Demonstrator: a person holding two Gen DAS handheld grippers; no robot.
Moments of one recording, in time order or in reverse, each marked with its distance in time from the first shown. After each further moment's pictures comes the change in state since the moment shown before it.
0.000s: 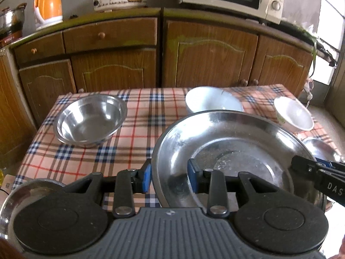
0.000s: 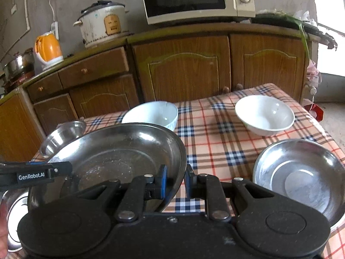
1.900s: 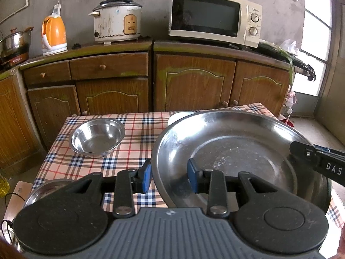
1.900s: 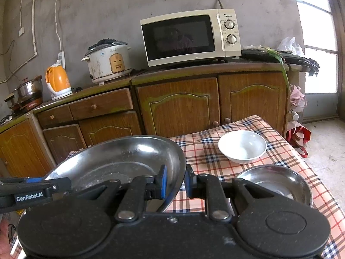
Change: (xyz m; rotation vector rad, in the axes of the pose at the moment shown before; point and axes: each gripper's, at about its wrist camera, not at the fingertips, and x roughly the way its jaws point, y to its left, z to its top) left arm -0.093 -0.023 -0.010 0.021 -0.116 -0.020; right arm -0.110 -0.001 0.012 0.017 -0.152 -0.009
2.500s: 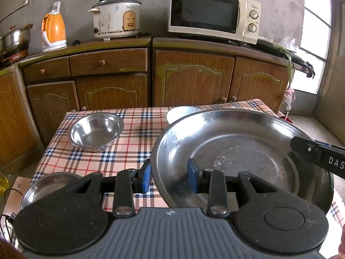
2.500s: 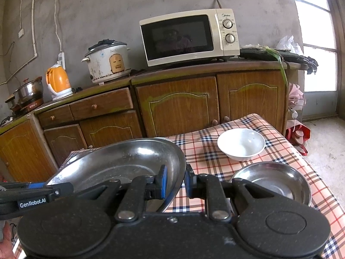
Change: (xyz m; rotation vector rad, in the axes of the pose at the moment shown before) left arm 0.000 0.000 -0.007 -0.002 0.014 -0.004; right arm -0.005 -0.001 -0.002 0.007 0.002 0.002
